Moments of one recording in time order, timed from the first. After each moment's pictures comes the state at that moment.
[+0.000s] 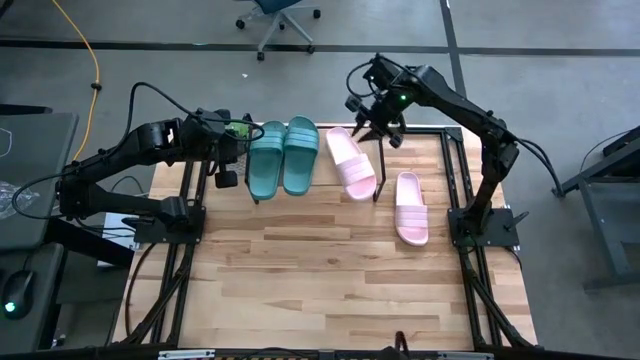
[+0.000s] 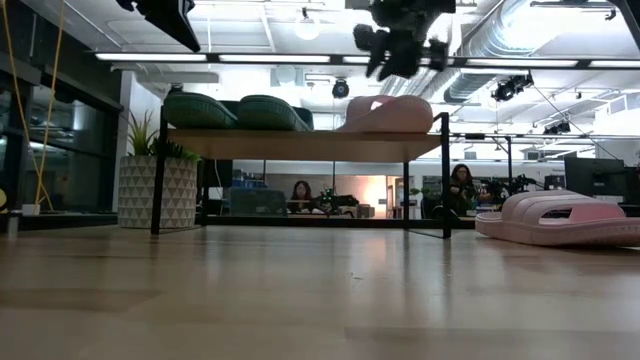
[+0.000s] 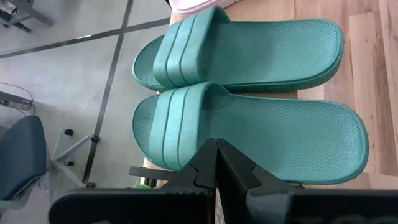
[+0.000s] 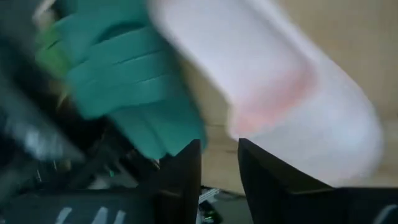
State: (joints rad) left arm 0.47 1.01 1.25 -1.04 -0.19 0.45; right arm -0.63 1.79 1.94 -1.23 -0.52 1.41
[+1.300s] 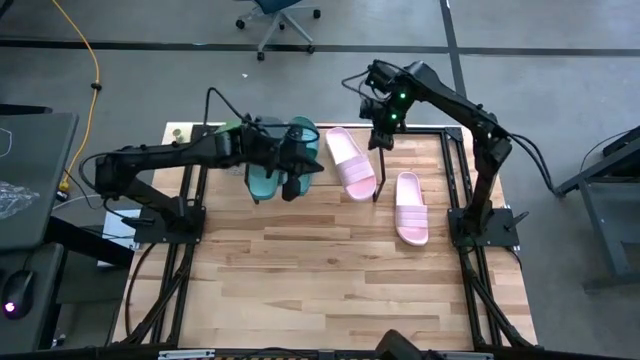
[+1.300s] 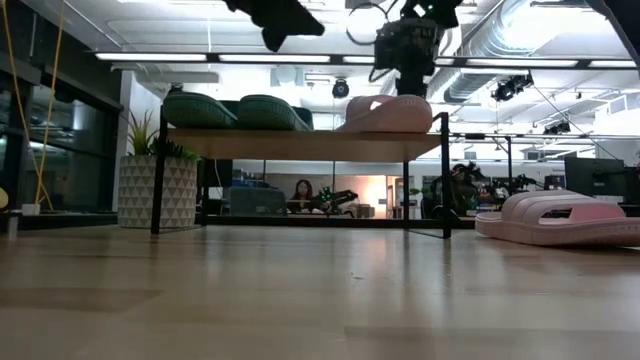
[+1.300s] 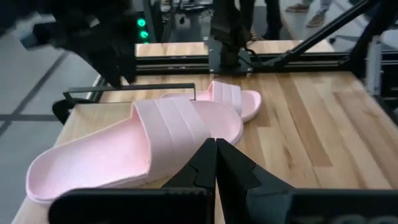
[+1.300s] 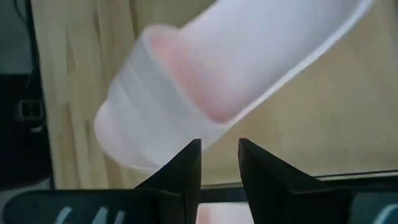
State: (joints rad) left arm 0.35 1.41 1.25 -0.32 0.18 0.15; right arm -0.69 1.86 1.94 -1.50 -0.53 -0.43
